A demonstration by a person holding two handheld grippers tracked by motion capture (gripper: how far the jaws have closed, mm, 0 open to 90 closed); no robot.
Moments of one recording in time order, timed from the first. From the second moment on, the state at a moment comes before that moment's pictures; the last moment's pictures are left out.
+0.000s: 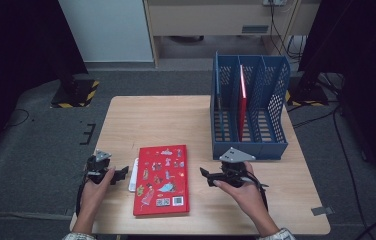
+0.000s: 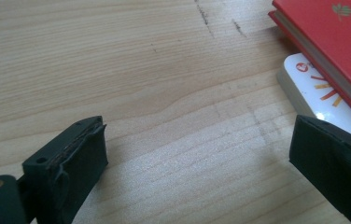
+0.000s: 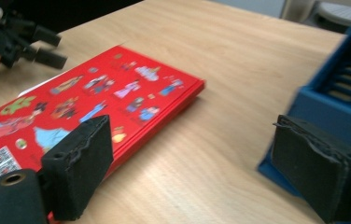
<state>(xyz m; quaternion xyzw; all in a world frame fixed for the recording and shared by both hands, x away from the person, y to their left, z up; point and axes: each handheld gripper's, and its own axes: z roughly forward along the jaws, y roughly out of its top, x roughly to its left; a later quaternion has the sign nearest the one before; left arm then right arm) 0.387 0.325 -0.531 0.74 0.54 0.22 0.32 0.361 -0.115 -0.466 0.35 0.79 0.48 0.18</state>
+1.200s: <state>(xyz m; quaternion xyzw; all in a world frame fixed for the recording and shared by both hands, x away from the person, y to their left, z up) 0.369 0.281 -0.507 0.77 0.48 0.20 0.36 0.344 -0.064 -0.504 0.31 0.84 0.44 0.11</state>
